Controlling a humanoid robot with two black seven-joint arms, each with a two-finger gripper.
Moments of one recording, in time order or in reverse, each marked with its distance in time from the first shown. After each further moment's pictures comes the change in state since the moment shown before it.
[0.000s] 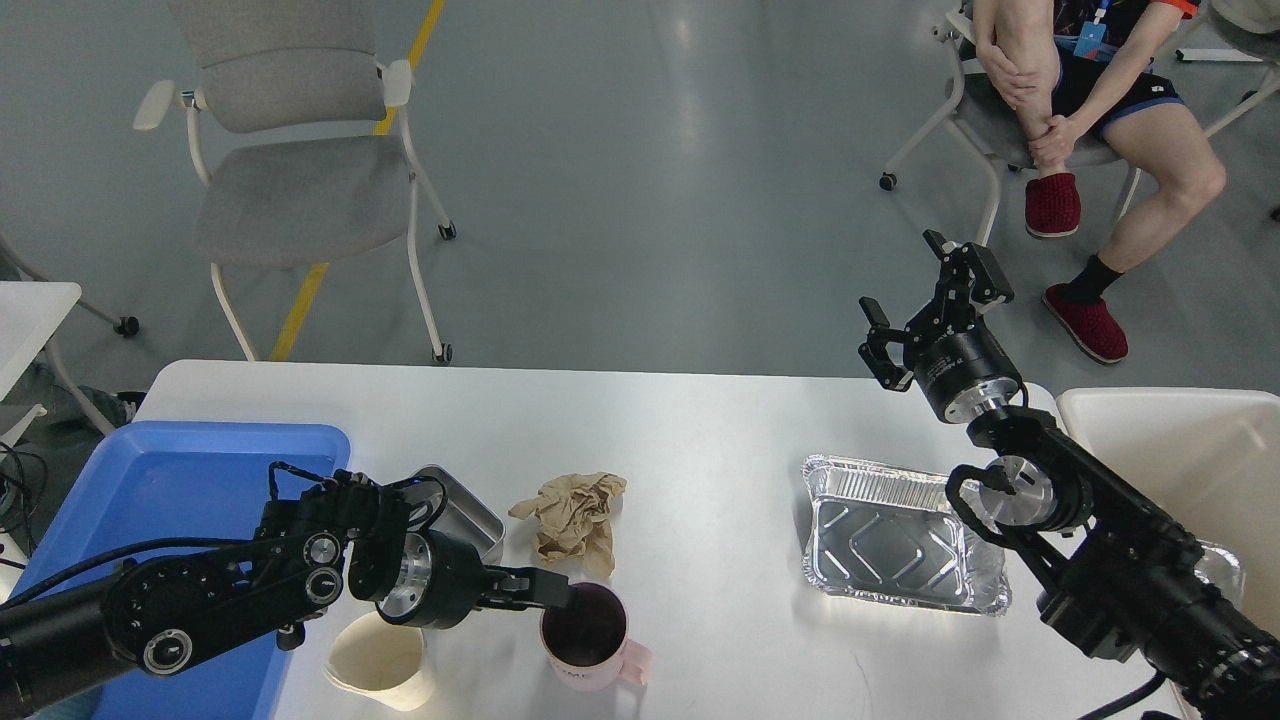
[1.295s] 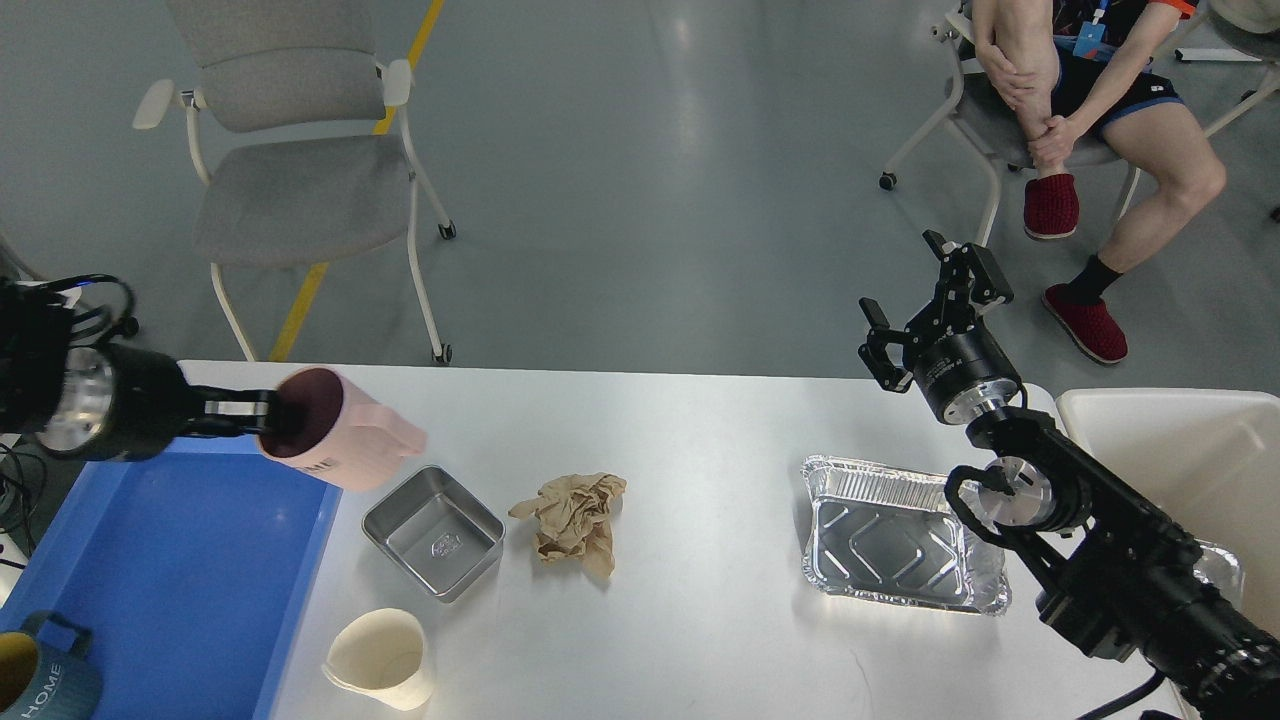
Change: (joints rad) left arm -0.210 0.677 -0.165 -0.288 -0.143 -0.172 0.085; right arm 0.000 0.002 0.000 -0.002 0.000 -0.002 0.000
